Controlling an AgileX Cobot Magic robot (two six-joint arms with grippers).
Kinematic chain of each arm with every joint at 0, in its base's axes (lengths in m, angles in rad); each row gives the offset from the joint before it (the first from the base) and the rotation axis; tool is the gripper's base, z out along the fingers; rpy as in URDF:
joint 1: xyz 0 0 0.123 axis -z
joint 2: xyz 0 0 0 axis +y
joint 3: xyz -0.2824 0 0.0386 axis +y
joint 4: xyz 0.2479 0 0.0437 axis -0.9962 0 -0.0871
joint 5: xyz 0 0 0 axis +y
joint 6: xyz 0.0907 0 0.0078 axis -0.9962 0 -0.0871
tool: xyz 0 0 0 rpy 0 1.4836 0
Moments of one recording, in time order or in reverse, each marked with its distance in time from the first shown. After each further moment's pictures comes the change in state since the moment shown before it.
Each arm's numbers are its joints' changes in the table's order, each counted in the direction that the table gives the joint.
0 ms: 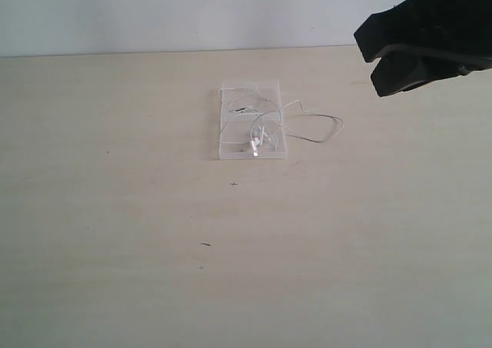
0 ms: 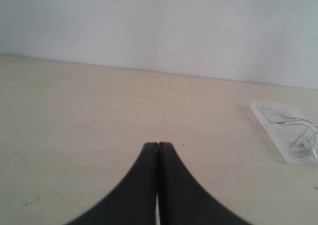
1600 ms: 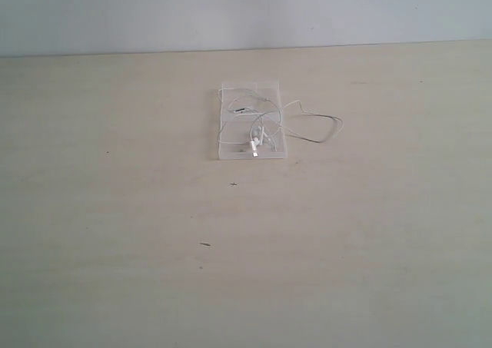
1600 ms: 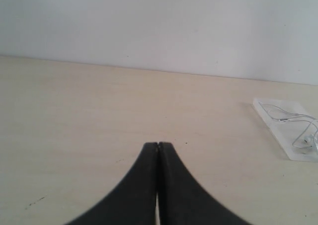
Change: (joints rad) left arm 0.000 0.000 0.000 0.000 0.006 -0.017; right arm 0.333 -0.594 0.387 0.026 -0.604 0.131
